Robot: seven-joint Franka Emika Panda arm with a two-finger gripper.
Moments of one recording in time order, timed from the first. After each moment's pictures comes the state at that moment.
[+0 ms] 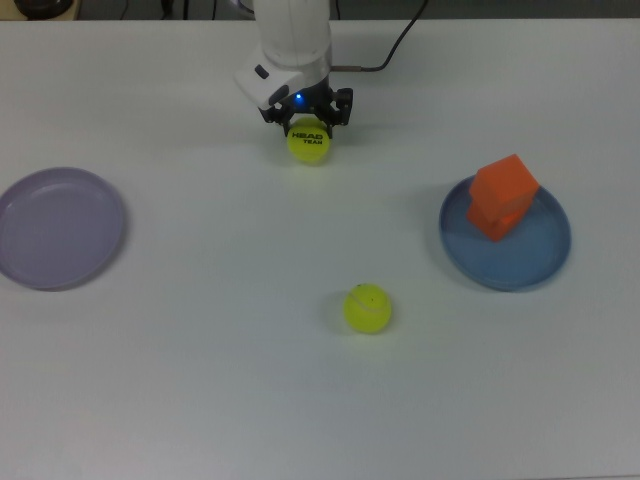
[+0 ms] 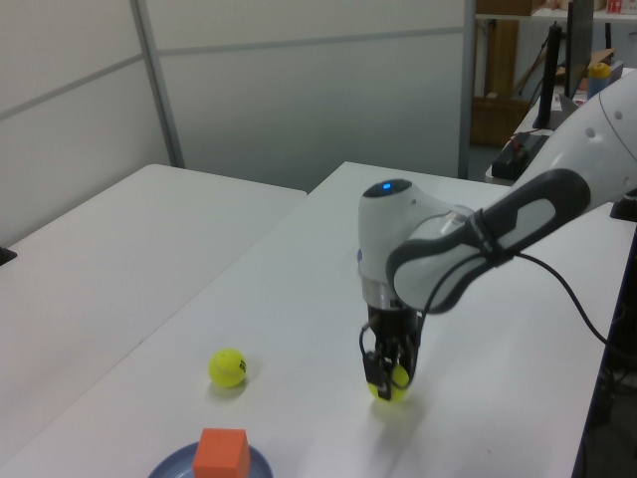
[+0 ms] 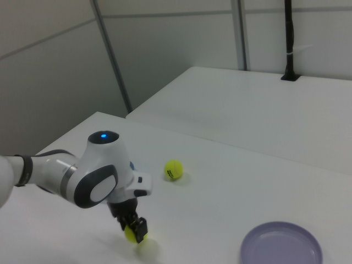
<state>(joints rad) 0.27 0.00 0.06 -2.30 0.11 2.27 0.15</state>
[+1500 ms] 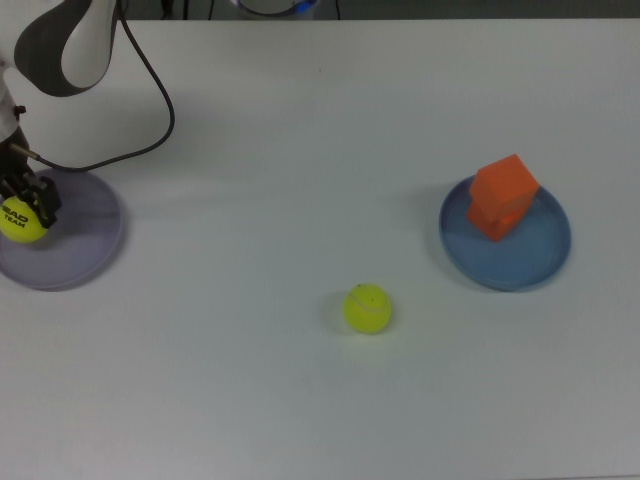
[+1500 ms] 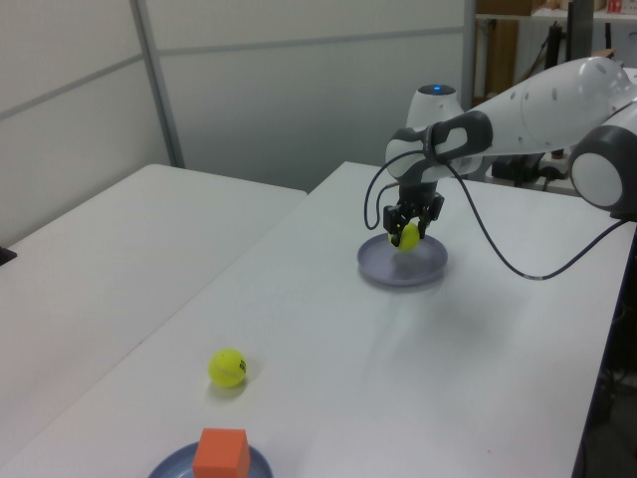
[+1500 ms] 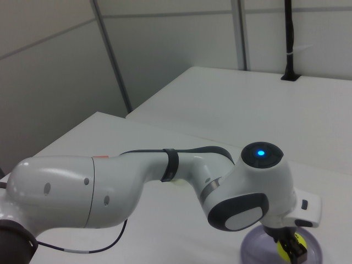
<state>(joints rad) 0.04 0.49 -0.35 -1.65 0.29 2.28 -0.11</state>
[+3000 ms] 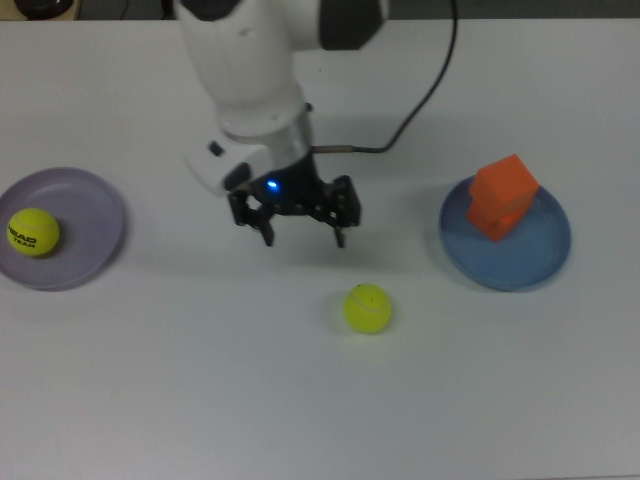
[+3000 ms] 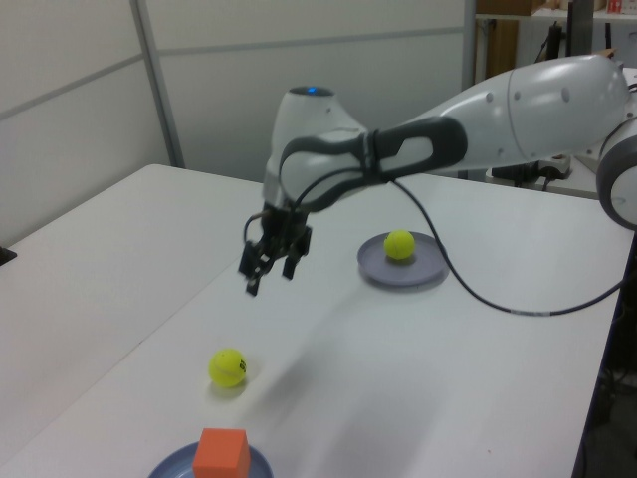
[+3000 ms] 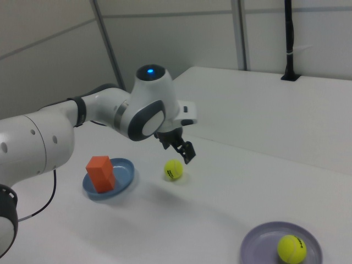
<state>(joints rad) 0.27 0.42 0.00 -1.53 0.21 2.20 0.11</state>
